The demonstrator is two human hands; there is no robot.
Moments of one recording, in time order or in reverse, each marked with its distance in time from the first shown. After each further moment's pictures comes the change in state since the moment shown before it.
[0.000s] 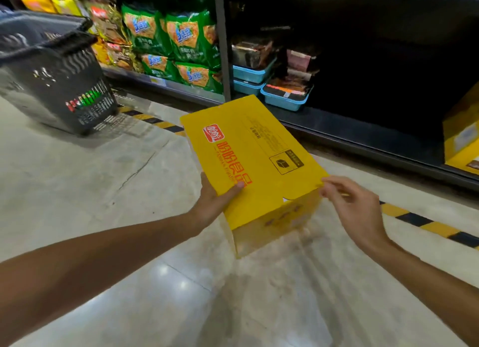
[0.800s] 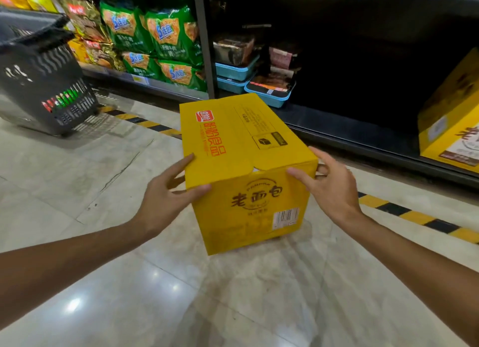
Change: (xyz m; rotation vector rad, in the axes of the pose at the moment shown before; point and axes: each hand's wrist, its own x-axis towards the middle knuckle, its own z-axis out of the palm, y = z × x) left_hand -0.048 0.028 -0.038 0.149 0.059 0.334; right_hand 0.018 -0.019 -0.002 -0.064 -0.043 -0.005
